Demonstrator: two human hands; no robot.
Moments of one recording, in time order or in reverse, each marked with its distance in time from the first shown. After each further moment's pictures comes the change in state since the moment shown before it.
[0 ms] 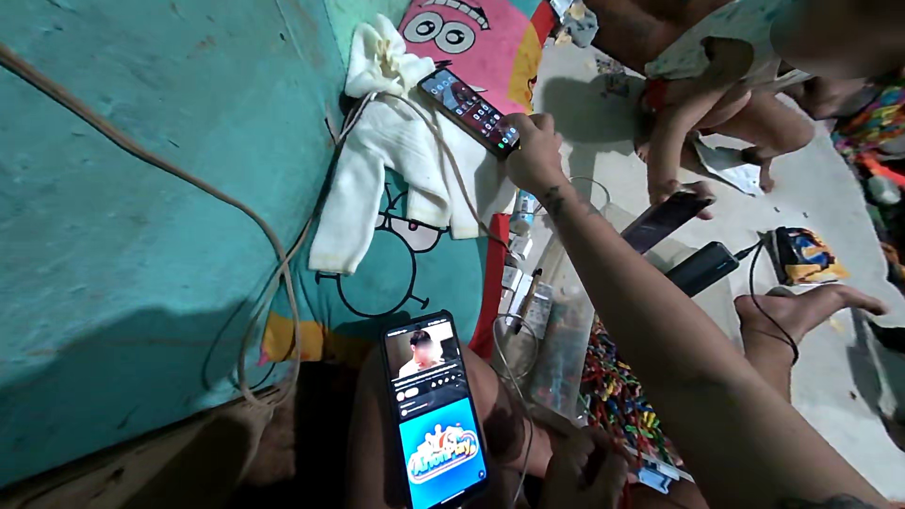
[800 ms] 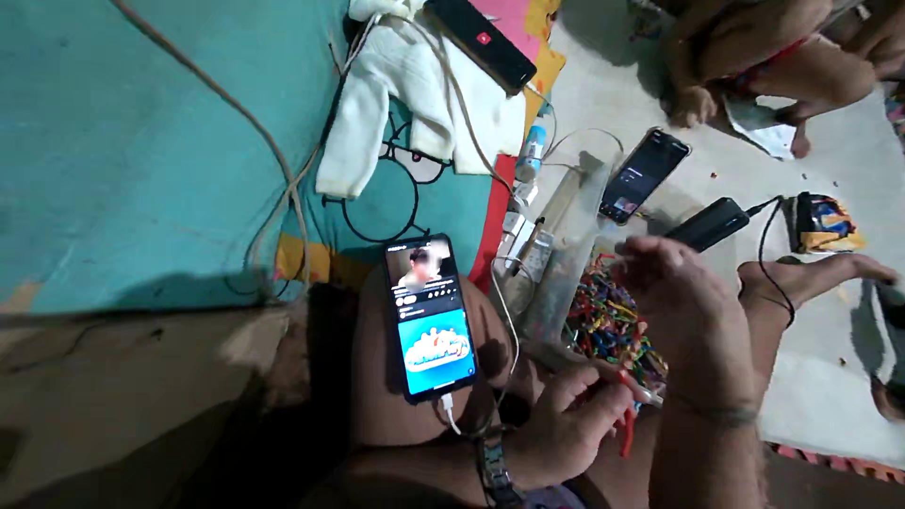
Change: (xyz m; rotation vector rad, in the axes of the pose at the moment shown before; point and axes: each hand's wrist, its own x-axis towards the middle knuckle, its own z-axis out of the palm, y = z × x) left_hand -0.014 0.007 0.011 -0.131 -0.175 0.364; right_hand -0.273 0.094 -0.075 0.982 -0.052 0.032
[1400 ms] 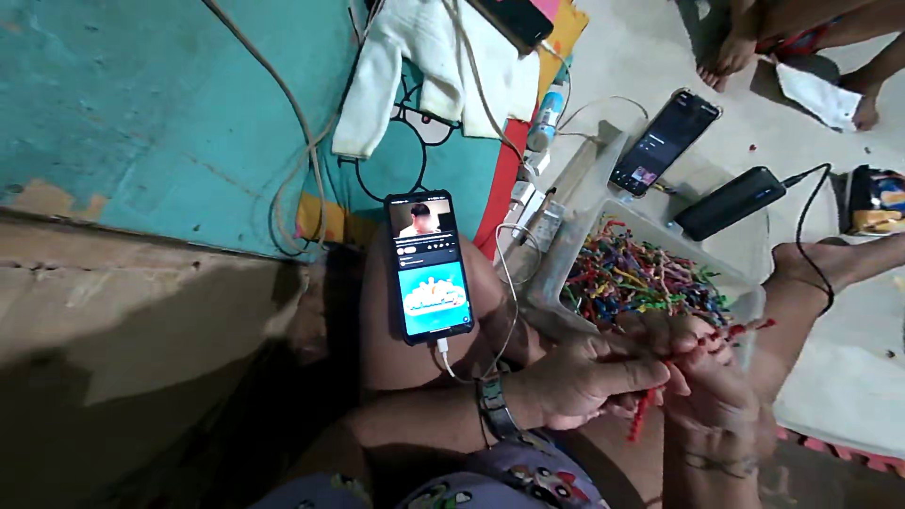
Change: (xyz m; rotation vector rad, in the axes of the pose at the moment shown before) left_hand 0.009 0.005 0.014 -0.267 -0.196 -0.359; right_hand -0.093 0.028 -0.020 0.573 -0.277 -0.084
